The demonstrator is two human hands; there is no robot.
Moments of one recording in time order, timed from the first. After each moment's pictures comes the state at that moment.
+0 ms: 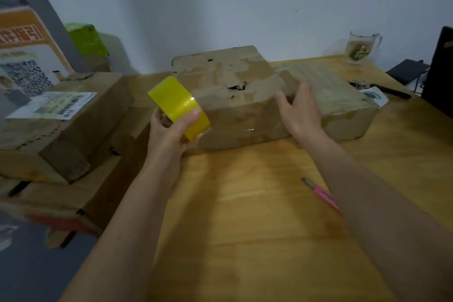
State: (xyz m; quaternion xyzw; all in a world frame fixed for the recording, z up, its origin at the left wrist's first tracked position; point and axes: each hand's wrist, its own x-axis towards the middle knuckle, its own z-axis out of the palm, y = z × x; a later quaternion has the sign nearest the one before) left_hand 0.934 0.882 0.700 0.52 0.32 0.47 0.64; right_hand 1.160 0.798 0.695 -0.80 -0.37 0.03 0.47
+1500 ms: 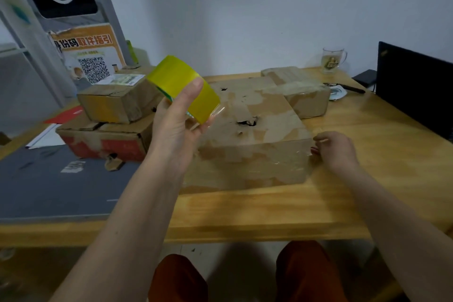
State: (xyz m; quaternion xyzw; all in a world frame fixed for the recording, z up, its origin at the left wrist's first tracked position) left_hand 0.835 0.692 0.763 0.46 0.23 0.49 0.70; right_hand 1.127 0.597 0.632 -0.88 -0.27 0.02 0.38
